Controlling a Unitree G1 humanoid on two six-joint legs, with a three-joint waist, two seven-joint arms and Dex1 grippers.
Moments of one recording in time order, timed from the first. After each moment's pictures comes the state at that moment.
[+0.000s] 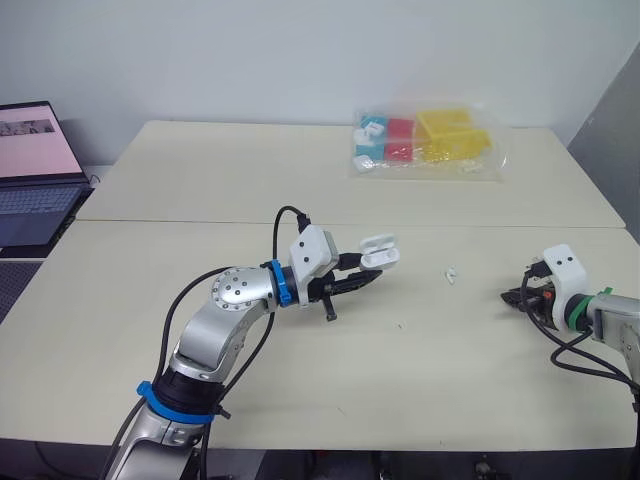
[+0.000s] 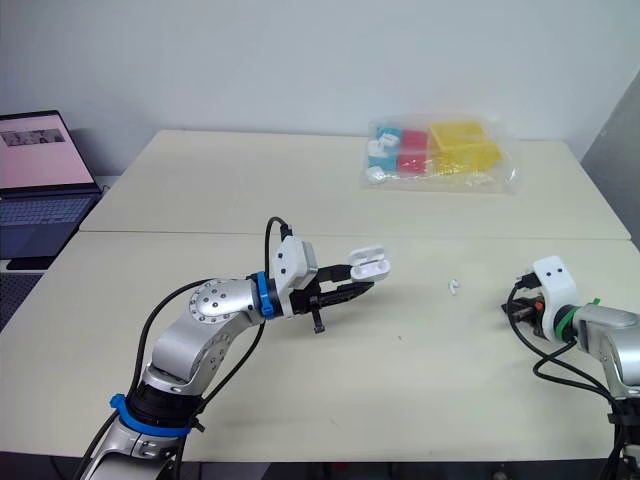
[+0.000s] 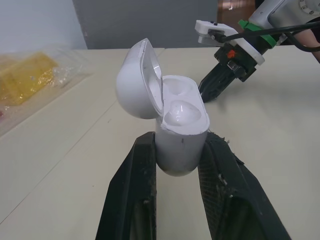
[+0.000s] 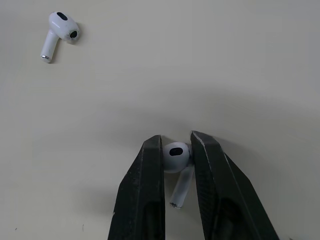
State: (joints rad) left arm -0.43 0.40 -0.21 -0.24 -0.31 0.34 -0.88; right arm -0.24 -0.83 -0.18 -0.05 0.34 0.94 0.66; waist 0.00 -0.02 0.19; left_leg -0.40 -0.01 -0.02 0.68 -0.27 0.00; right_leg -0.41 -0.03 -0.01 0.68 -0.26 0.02
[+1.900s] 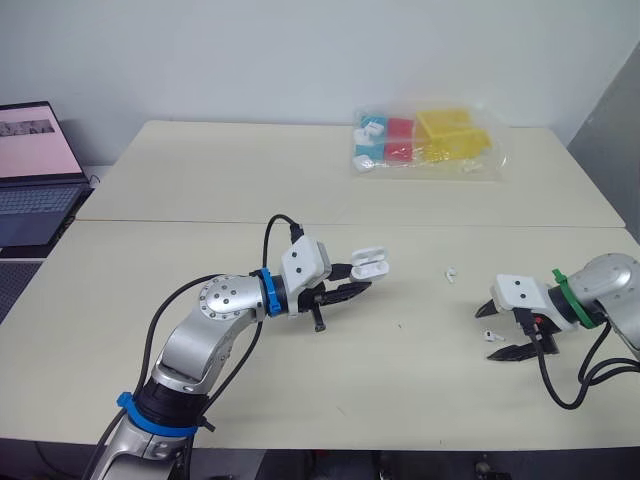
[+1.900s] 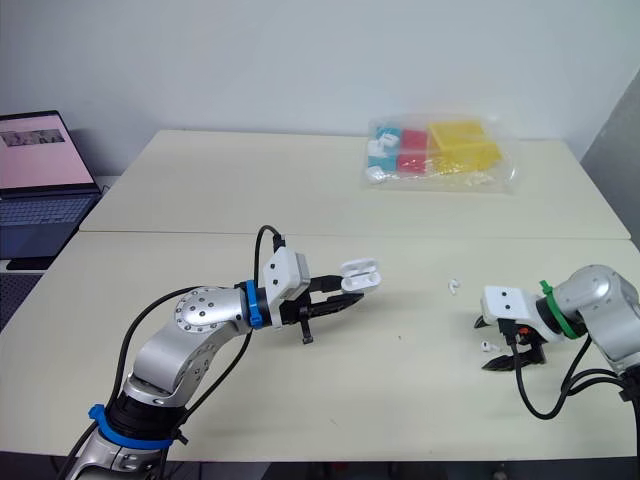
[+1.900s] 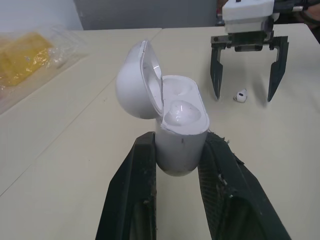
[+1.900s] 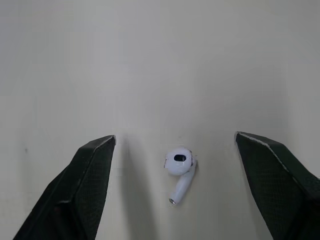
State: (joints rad) left arm -0.37 0.47 -0.21 -0.31 -0.31 0.38 -0.87; right arm -0.41 -1.12 0.22 0.02 0.12 0.28 1.48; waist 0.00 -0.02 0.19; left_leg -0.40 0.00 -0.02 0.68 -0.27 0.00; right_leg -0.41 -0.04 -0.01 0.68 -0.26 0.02
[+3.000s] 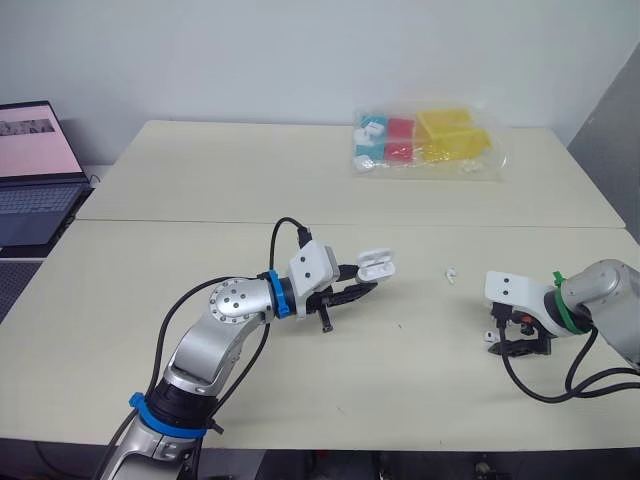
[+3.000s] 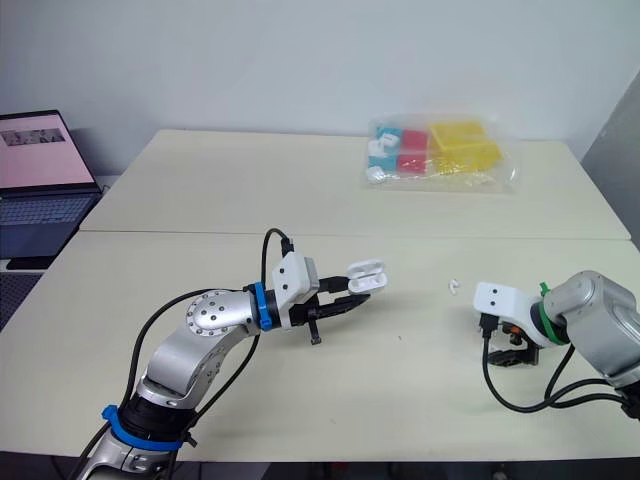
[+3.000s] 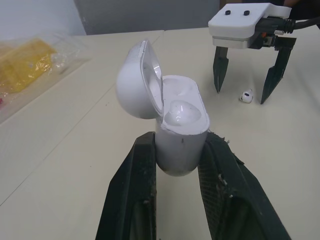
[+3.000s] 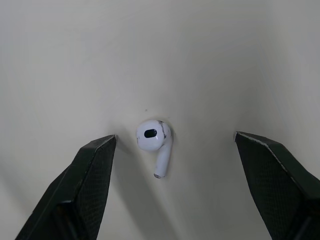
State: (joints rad) left arm -0.37 0.43 -0.24 -0.28 -0.25 0.32 -0.86; right arm -0.41 -1.15 0.35 -0.24 0.00 0.79 1.24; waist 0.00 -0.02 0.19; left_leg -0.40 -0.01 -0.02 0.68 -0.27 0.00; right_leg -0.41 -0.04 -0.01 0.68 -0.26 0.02
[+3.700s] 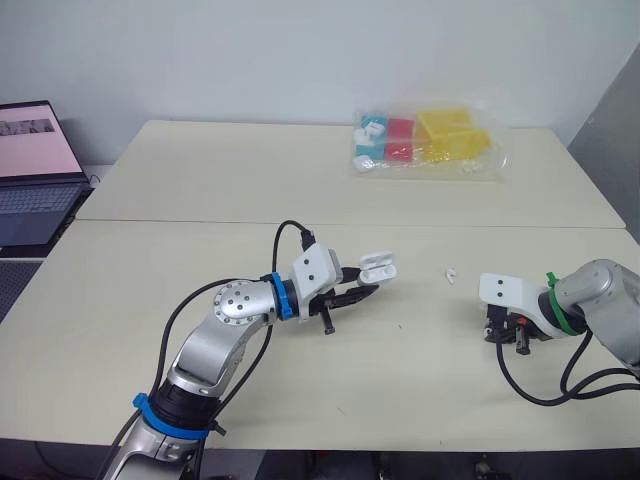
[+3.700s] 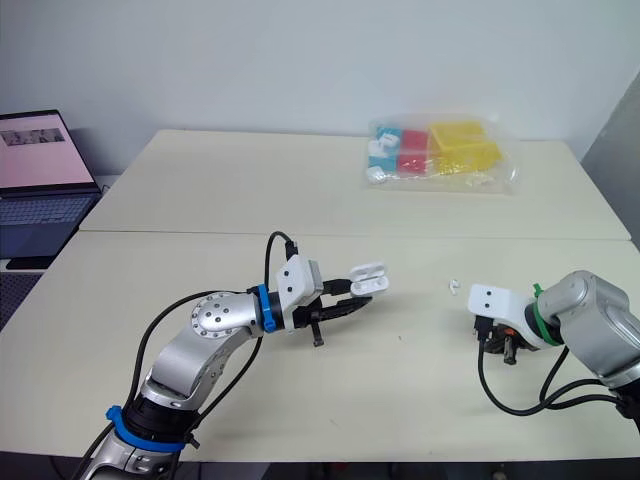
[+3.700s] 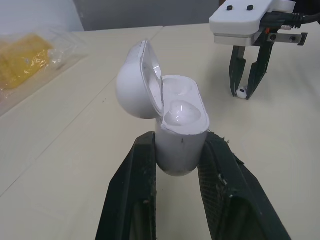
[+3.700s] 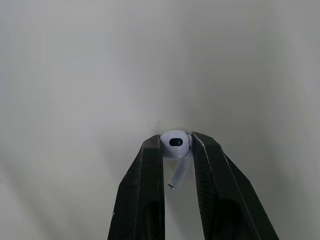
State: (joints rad) left arm -0.36 0.43 -0.25 -0.27 -0.24 0.32 -0.85; right arm -0.42 -1.14 0.36 -0.27 -0.01 0.80 1.27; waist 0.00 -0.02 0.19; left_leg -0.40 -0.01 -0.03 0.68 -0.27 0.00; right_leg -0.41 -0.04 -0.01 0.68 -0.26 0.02
